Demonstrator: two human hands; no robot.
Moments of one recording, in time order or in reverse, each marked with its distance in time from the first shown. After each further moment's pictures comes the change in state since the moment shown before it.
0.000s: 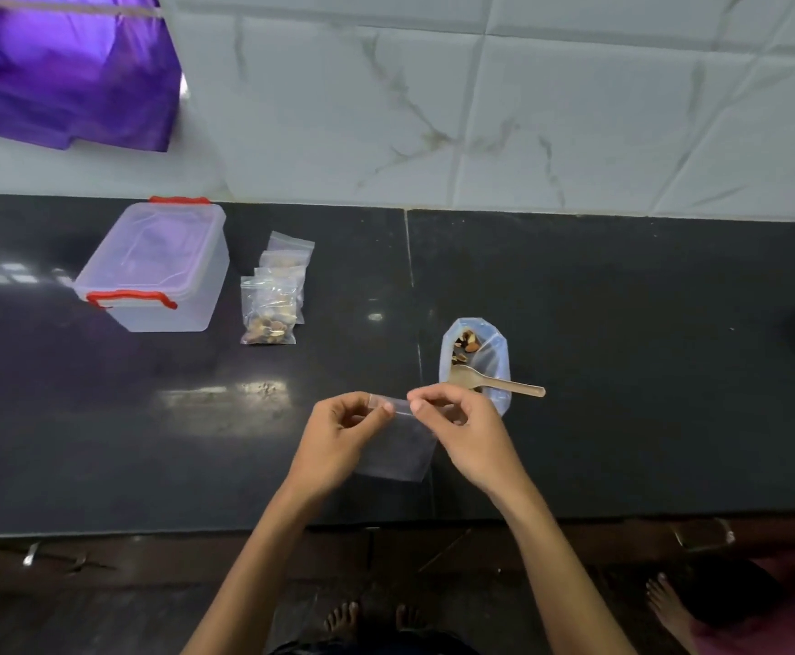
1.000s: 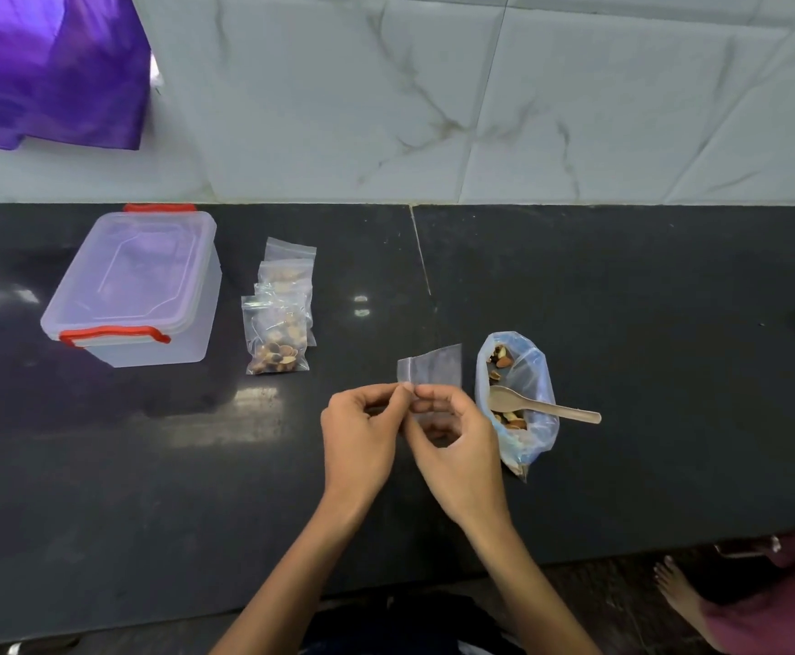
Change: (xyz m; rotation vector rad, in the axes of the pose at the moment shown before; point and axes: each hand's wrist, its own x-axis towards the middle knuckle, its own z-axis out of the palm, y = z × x) left_hand 0.054 0.004 -0.015 -0.034 0.204 -0.024; right_hand 0.037 -0.006 0.071 0.115 0.315 -0.068
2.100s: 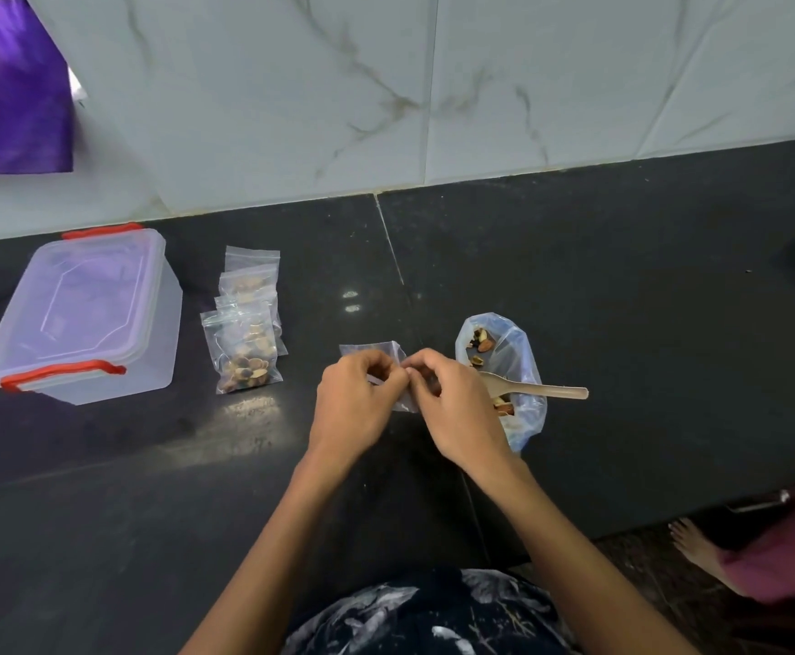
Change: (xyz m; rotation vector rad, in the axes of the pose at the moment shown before) left_hand 0.046 0.001 0.016 0.513 -0.192 0.125; right_hand 0.052 0.015 -0.019 -0.477 -0.110 -0.121
